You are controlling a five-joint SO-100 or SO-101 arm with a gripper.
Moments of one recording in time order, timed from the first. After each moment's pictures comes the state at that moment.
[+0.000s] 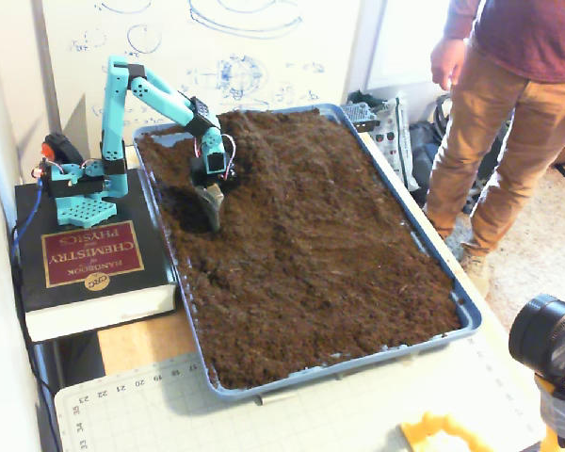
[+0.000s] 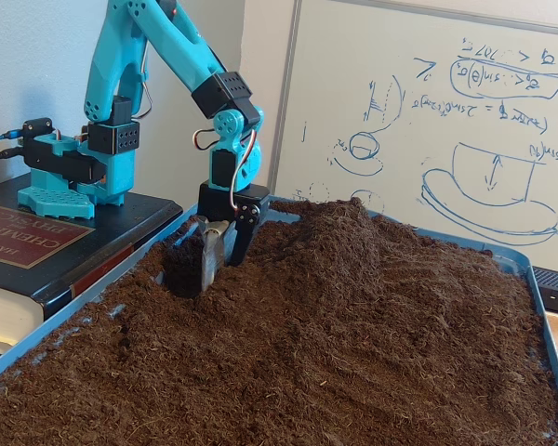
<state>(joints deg) 5.4 79.5 124.8 35.8 -13.4</state>
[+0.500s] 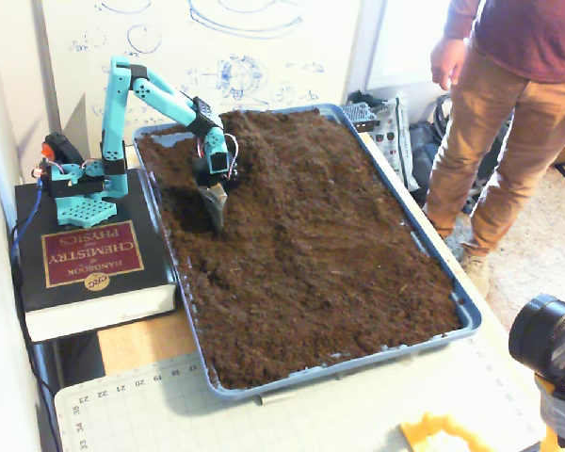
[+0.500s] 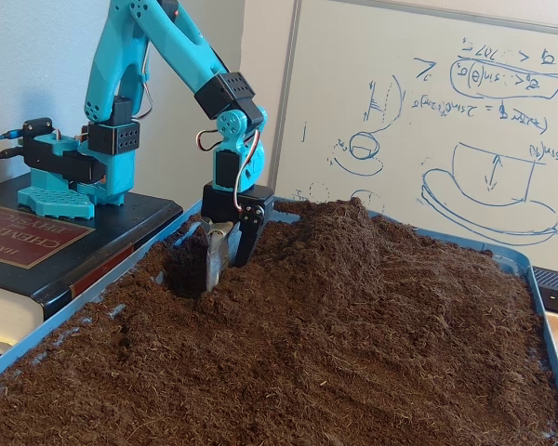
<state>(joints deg) 5.4 78.9 122.8 35.9 -13.4</state>
